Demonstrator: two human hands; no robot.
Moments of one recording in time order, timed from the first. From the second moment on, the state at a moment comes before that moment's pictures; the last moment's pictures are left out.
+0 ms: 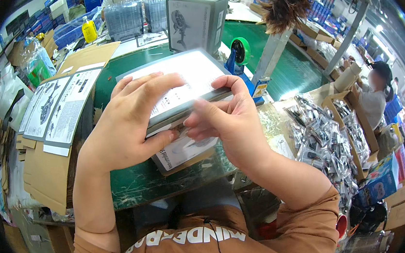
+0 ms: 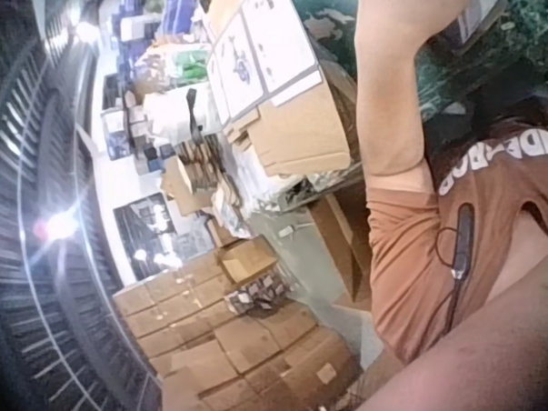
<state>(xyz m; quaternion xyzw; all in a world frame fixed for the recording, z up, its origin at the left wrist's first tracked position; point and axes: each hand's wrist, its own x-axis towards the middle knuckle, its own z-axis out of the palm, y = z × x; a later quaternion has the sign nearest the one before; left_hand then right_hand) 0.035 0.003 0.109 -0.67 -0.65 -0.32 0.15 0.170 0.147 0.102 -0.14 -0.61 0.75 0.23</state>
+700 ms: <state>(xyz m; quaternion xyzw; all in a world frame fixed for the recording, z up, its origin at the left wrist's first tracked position) 0.033 -0.035 0.111 -0.61 -0.71 -0.30 0.19 0.177 0.145 -0.064 -0.32 -0.57 0.62 0.43</state>
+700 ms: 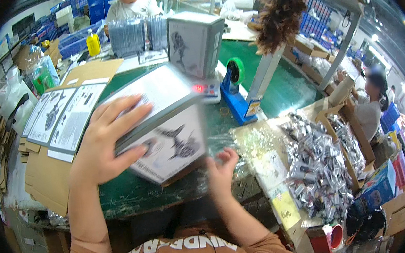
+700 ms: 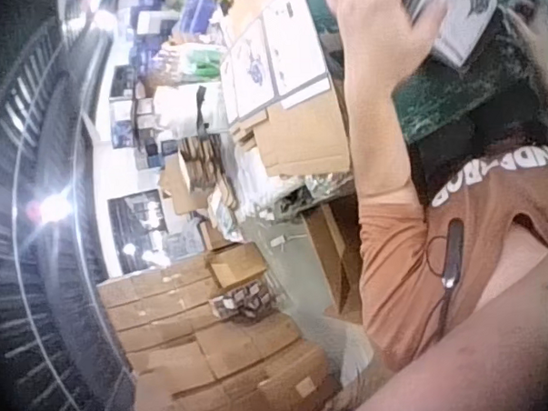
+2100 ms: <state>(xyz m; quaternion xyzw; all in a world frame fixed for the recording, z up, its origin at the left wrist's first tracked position) 0.323 -0.305 -0.141 0.19 -0.97 -0.09 0.13 0.136 -0.026 -0.025 0.48 -0.70 0.47 -0.24</state>
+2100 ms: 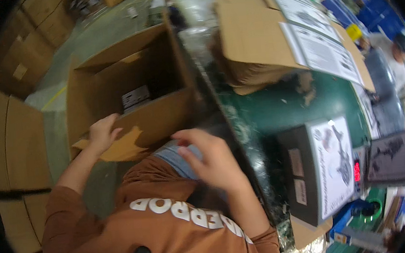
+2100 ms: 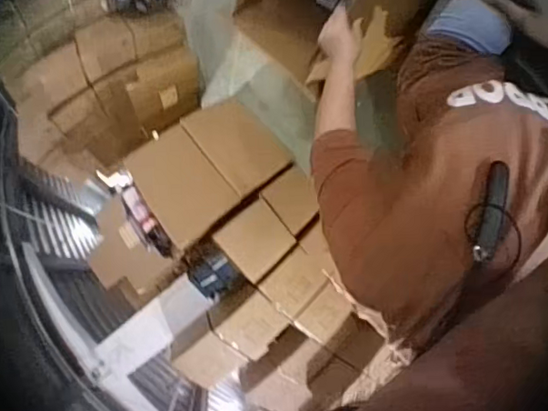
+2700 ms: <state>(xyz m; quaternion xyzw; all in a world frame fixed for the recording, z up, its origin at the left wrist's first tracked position) 0.382 -0.510 -0.150 0.62 -0.53 -0.55 0.17 0.080 -0.401 -0.116 0.67 -0.68 -0.07 -0.27</state>
